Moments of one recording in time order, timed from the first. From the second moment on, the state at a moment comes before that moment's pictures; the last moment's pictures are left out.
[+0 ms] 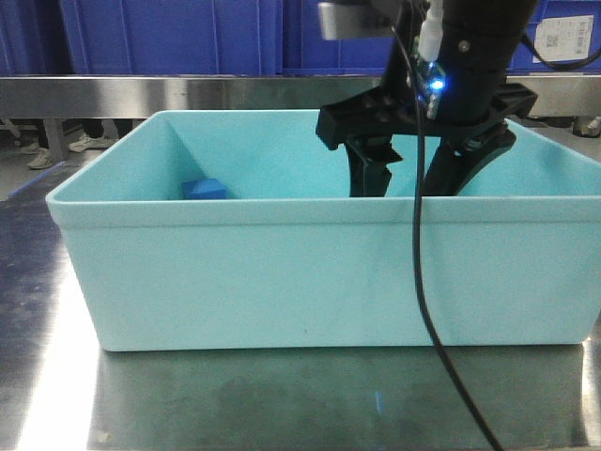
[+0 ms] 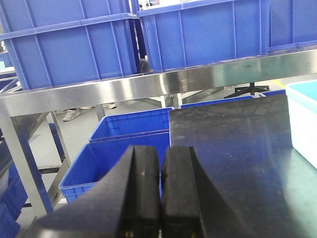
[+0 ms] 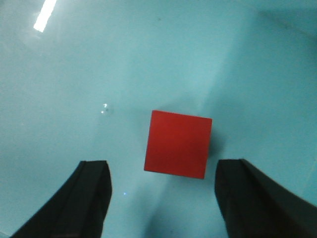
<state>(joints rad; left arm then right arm) -0.01 -0.01 0.01 -0.01 0.03 0.14 0.56 1.68 -1.24 -0.06 0.77 0.18</state>
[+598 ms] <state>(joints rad) -0.01 -0.01 0.01 -0.01 0.03 0.14 0.56 1.76 -1.24 -0.08 0.72 0.18</state>
